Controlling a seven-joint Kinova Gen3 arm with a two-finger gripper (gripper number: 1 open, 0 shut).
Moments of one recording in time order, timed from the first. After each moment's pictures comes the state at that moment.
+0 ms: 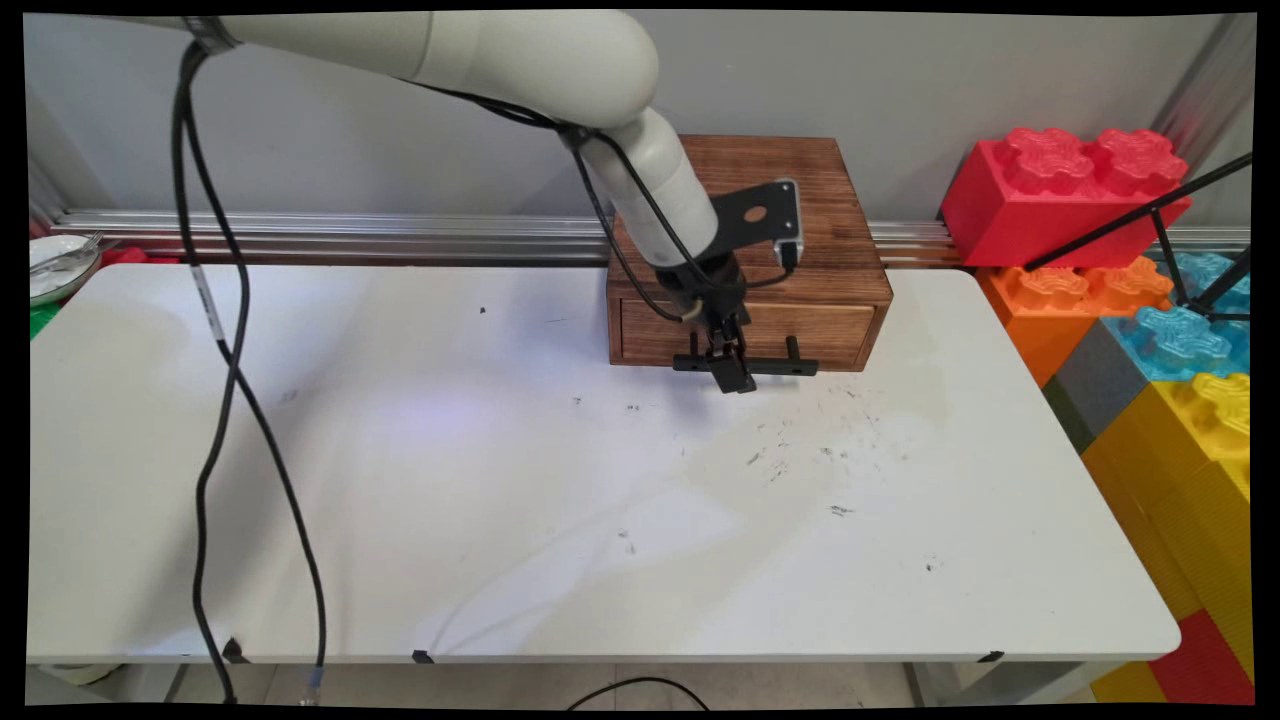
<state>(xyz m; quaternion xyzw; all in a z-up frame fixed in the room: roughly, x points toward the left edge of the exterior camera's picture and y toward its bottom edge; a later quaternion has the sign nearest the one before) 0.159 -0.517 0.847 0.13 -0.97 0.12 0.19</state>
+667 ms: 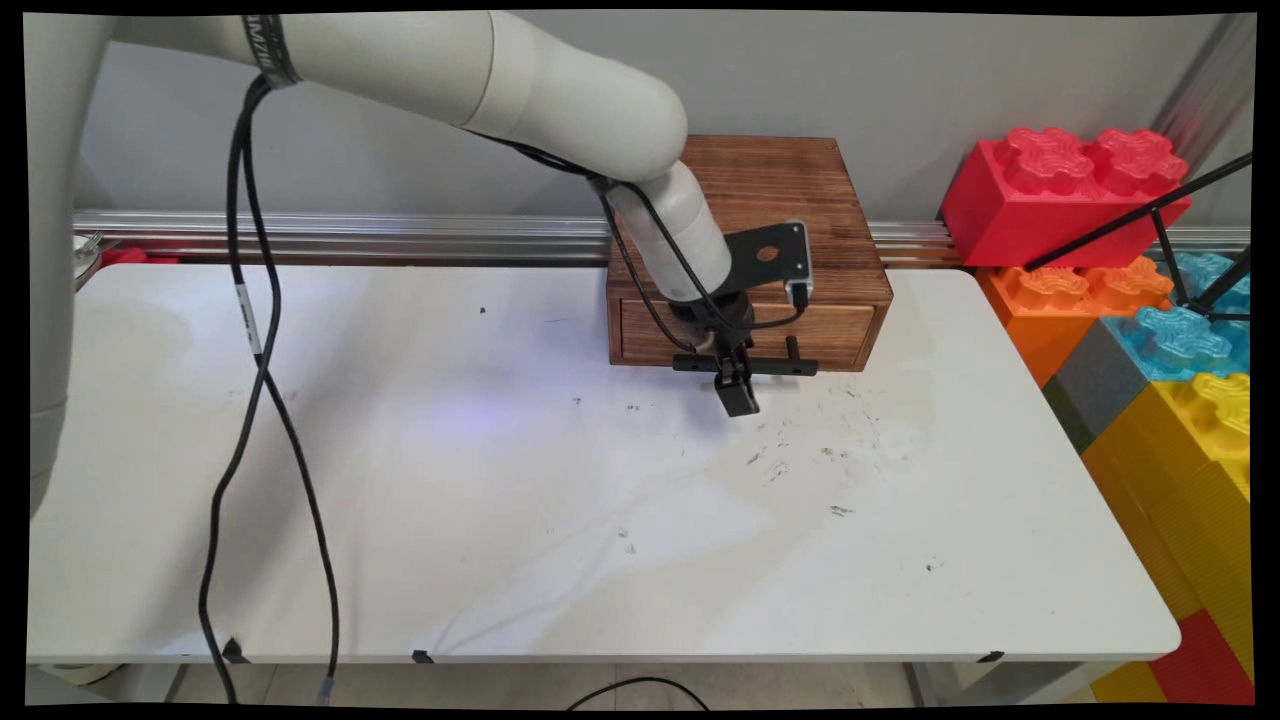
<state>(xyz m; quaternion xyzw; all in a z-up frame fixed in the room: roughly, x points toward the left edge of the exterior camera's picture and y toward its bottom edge) 0.143 -0.522 0.809 0.13 -0.97 0.13 0.17</state>
